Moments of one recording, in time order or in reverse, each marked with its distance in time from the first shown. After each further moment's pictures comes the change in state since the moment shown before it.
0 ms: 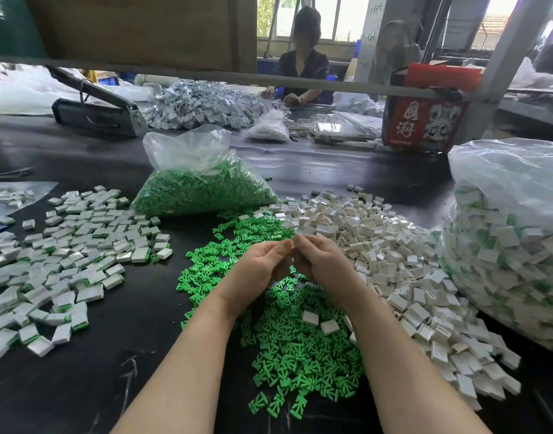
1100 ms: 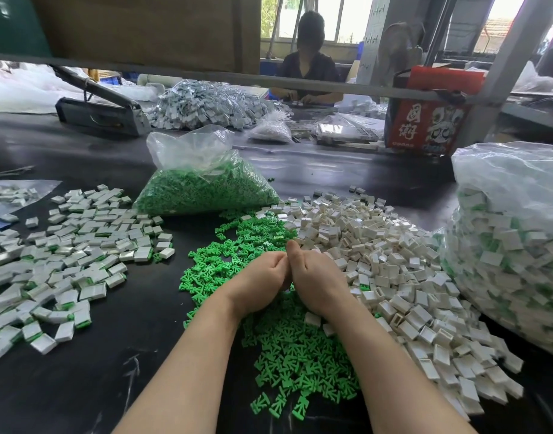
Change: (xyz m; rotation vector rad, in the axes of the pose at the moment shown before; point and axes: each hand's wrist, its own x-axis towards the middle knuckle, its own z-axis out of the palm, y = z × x) left_hand 0.002 -0.002 0.001 0.314 -0.065 -0.101; right_hand 0.001 0.011 0.018 -0.782 0.061 -0.085
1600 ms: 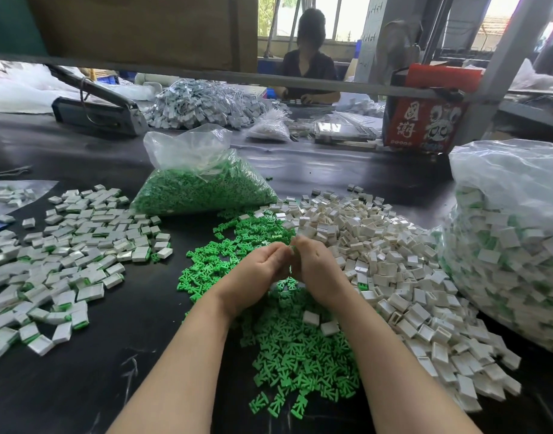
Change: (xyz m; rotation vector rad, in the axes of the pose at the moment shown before) left_hand -0.005 -0.001 -0.002 -0.237 0.010 0.101; right_hand 0.004 0.001 -0.005 0.512 0.029 0.070
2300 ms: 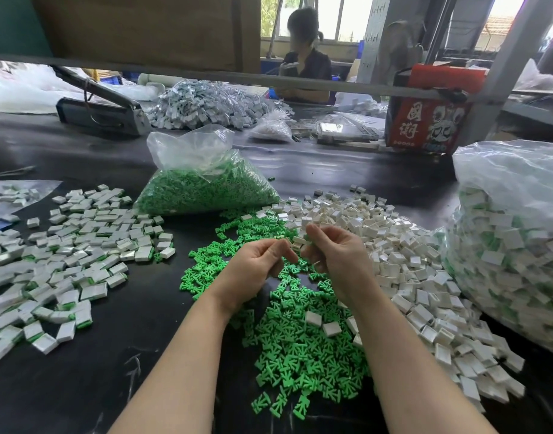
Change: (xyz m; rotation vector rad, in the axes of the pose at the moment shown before) left_hand 0.000 -0.002 -0.010 -0.053 0.096 0.035; right_hand -0.002 0.006 -0.024 0.531 0.120 0.014
